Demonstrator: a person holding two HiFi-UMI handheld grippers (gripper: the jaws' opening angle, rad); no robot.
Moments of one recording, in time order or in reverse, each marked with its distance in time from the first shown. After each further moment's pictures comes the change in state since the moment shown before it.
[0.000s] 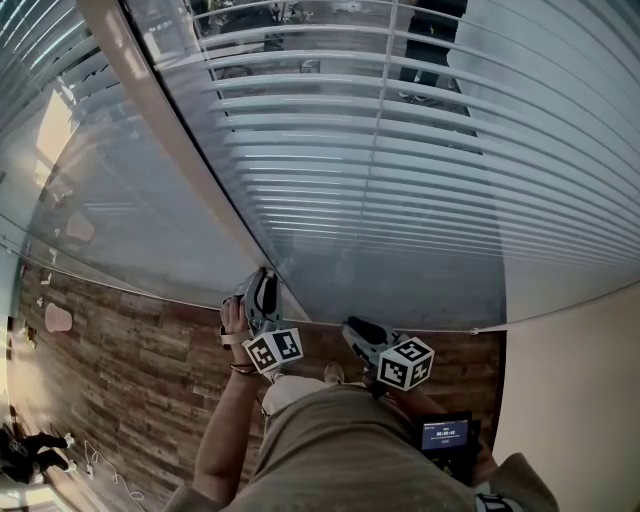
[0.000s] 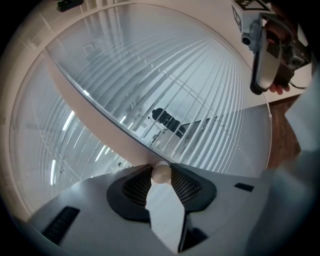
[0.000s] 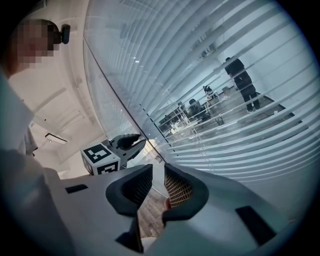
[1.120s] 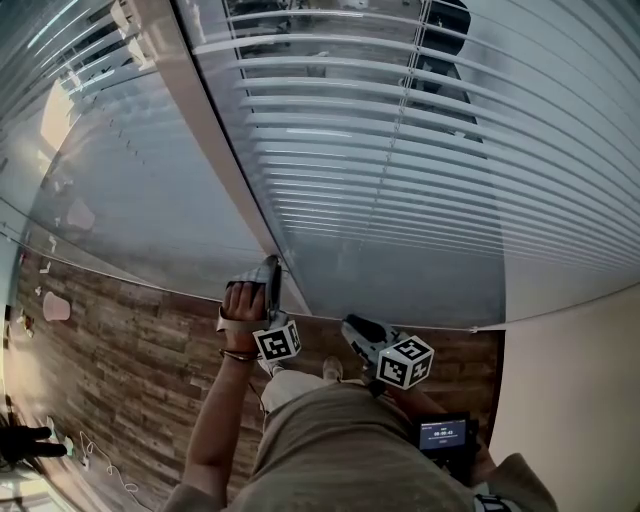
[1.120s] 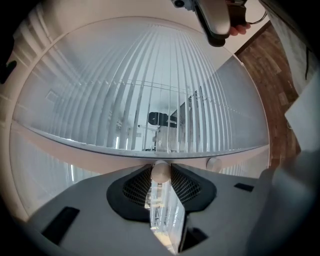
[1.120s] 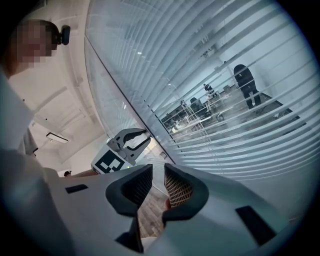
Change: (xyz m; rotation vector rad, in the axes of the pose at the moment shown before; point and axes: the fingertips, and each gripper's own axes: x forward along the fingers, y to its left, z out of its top) left arm 0.004 -0.009 -0.005 0.551 0.002 0.069; right arm 0.008 0.011 -0.018 0.001 0.013 0.013
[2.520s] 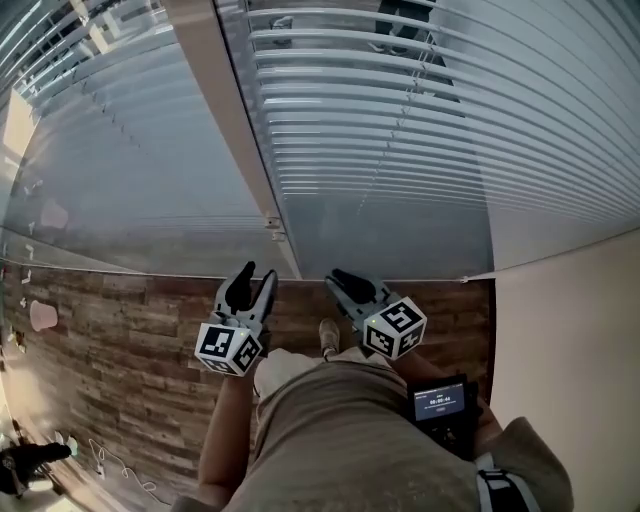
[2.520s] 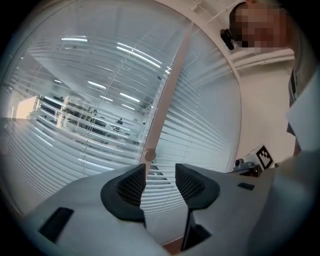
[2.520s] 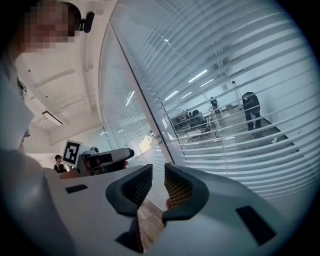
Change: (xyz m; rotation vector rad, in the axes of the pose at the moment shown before) left arm -0.083 0.026 -0.040 -1.702 -0.406 -0.499; right arm 0.034 0.059 0.039 -0.206 -0.060 -0.090
